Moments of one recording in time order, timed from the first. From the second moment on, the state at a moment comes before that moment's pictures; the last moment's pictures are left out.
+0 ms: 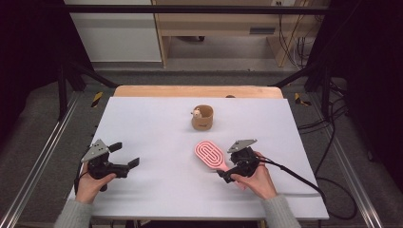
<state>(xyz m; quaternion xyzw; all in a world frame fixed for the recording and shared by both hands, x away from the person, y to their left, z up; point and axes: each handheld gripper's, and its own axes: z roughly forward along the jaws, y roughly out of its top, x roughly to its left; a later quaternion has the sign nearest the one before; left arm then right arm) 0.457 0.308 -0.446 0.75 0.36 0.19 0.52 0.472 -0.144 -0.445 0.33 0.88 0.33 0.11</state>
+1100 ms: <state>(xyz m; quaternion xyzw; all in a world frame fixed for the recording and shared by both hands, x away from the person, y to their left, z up) 0.458 0.308 -0.446 0.75 0.36 0.19 0.52 0.475 -0.139 -0.460 0.33 0.89 0.29 0.09</state>
